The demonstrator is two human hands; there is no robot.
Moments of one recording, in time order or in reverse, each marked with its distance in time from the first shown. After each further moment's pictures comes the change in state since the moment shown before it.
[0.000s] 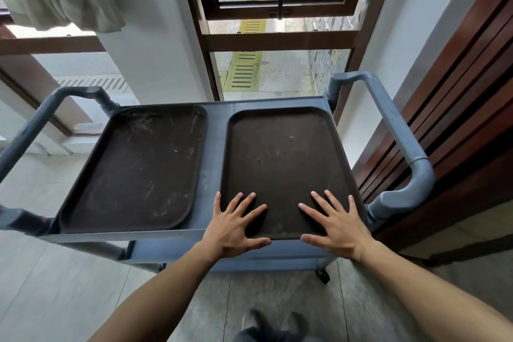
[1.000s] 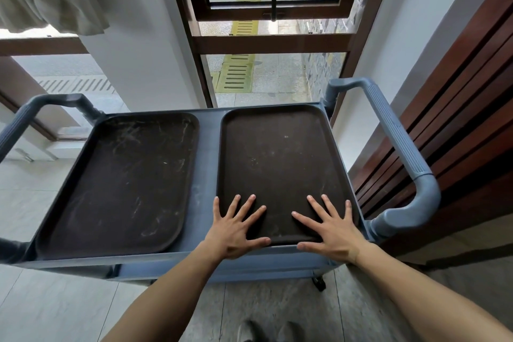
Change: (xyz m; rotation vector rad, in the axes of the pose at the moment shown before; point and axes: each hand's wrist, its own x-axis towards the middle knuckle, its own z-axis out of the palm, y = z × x) left_hand 0.054 -0.010 0.008 -0.035 -0.132 -0.022; right_hand 0.042 0.016 0.004 0.023 -0.100 -0.007
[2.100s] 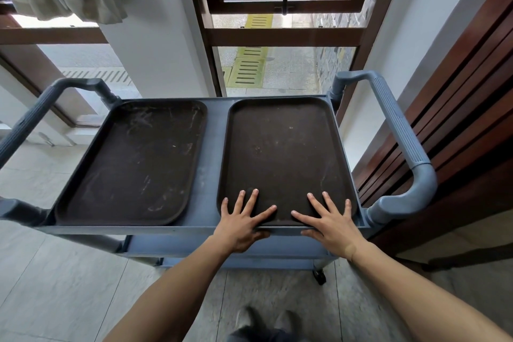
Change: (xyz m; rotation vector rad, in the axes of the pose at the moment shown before) left_hand -0.027 0.038 0.011 0.000 -0.052 -0.033; right_hand -0.030 -0.010 0.005 -0.075 0.008 -0.026
